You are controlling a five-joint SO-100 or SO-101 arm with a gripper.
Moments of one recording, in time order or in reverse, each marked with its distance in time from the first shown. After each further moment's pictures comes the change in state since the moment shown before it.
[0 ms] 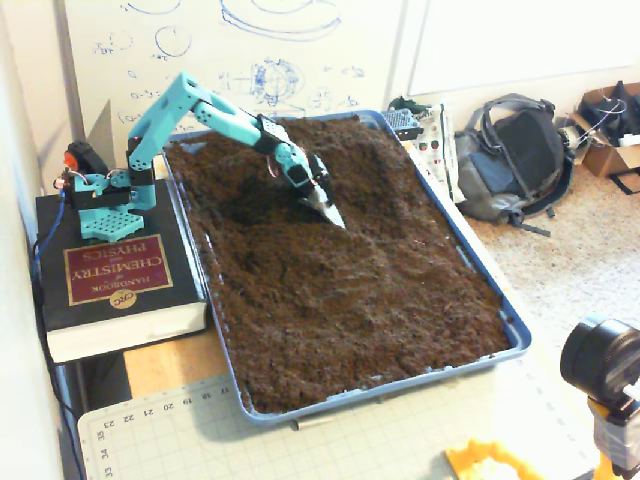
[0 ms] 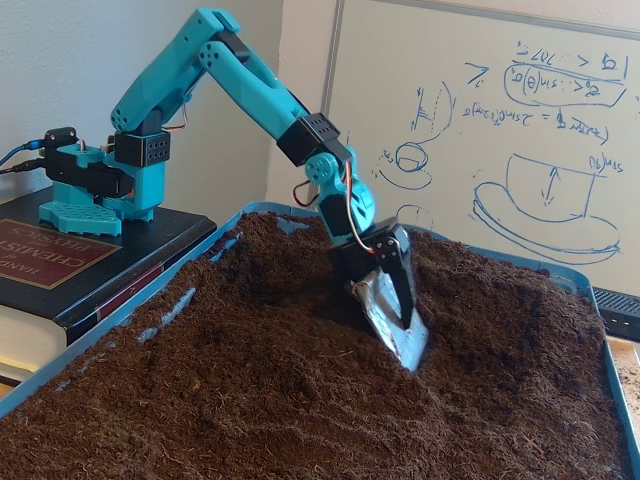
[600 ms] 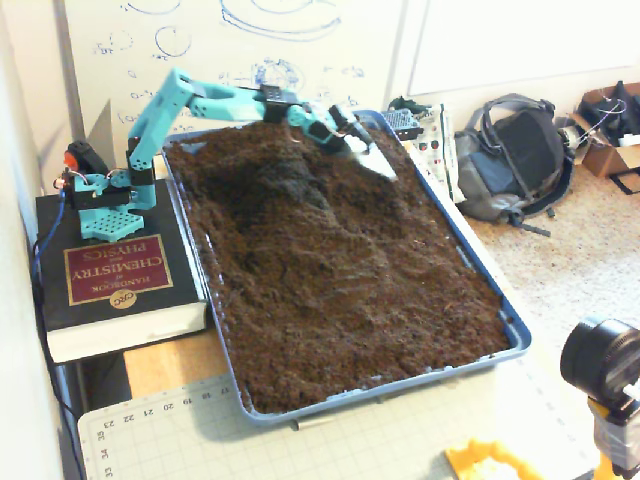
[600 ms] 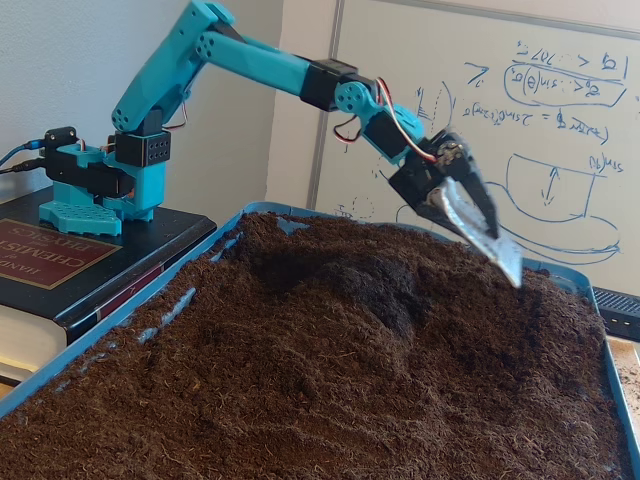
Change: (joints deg) arm 0.7 -3.7 -33.6 0.6 0.0
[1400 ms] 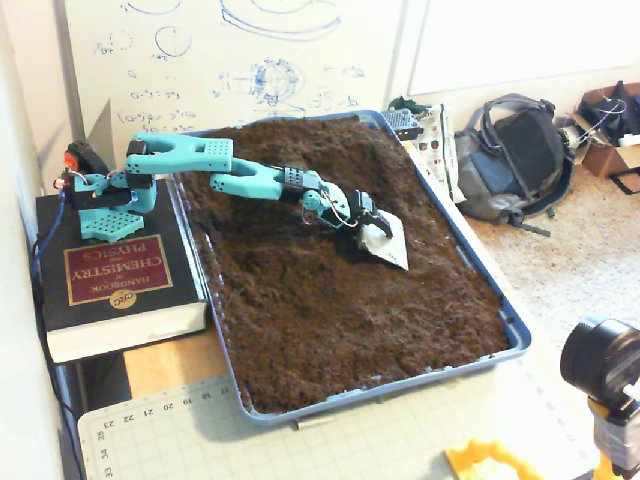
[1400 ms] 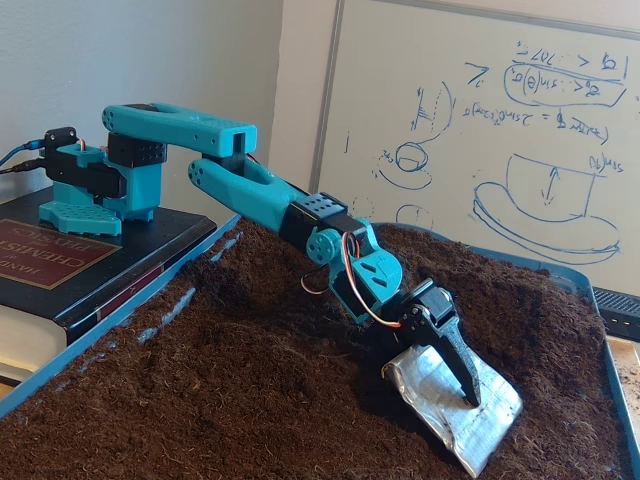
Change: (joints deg) arm 11.1 -49.9 -42.4 -0.8 7.1
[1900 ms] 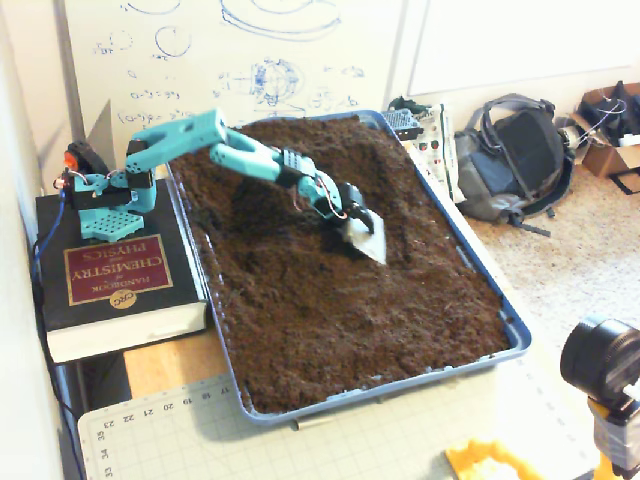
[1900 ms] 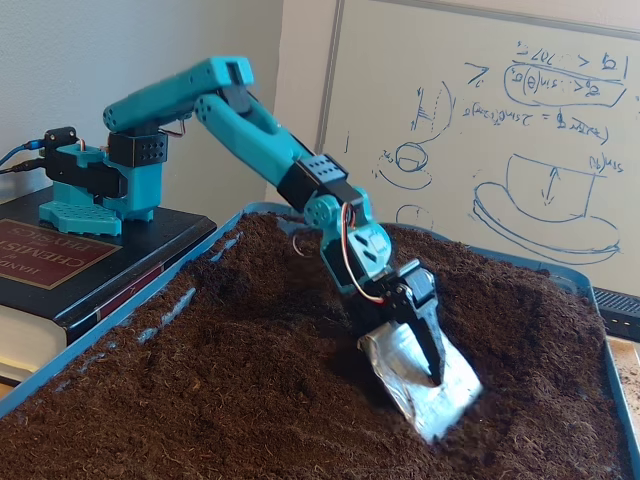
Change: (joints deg) arm -2.4 32.1 47.3 -0.2 0.3
